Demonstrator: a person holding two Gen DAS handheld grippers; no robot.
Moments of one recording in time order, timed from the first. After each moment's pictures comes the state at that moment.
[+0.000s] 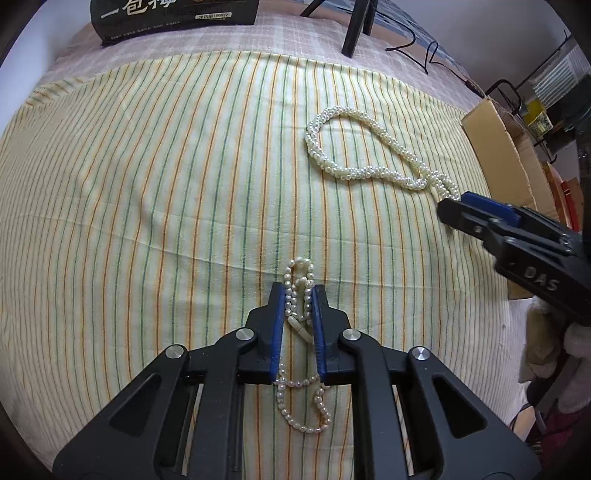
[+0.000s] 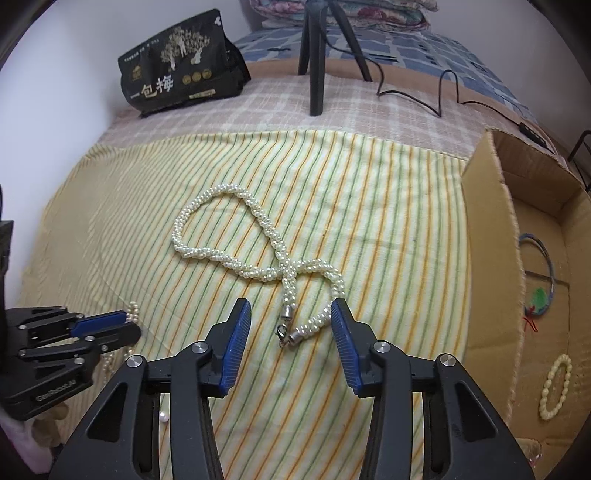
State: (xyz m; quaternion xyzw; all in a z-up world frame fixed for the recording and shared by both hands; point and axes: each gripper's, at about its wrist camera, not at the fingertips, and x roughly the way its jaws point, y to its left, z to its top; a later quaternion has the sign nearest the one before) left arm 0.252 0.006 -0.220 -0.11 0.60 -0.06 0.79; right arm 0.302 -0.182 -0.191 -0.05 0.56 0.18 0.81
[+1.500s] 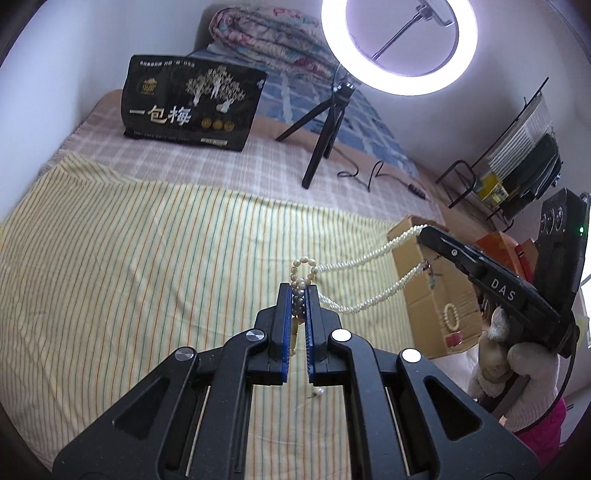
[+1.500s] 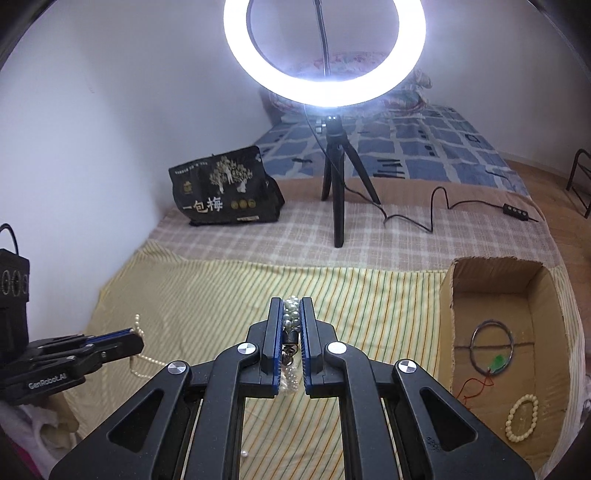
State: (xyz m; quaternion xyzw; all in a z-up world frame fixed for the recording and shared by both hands) left arm 0.225 0.042 -0.092 -0.19 0.45 -0.09 0.87; right arm 0.292 -0.187 -0.069 0.02 0.41 0.22 0.88
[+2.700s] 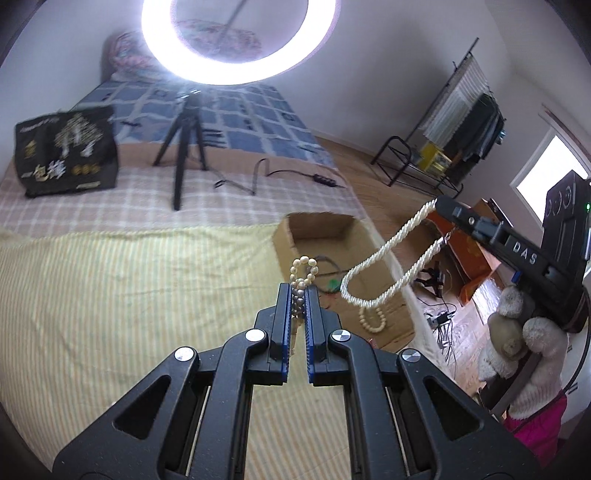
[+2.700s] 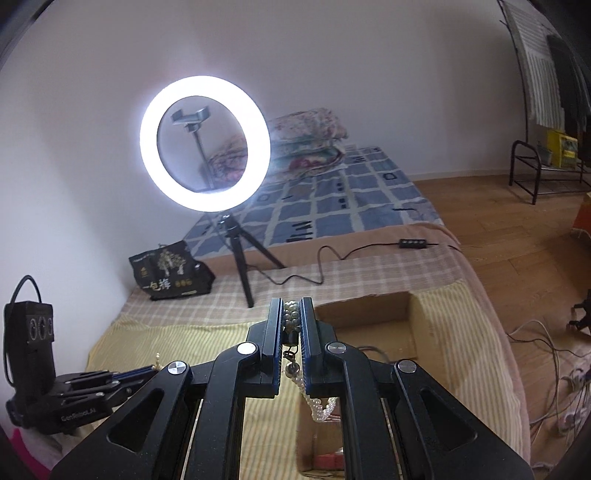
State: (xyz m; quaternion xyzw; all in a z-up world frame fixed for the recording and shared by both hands) left arm 0.245 -0.104 -0.043 -0.14 0.41 -0.22 0.87; right arm 0.260 -0.346 0.007 0.09 0.33 0.12 0.93
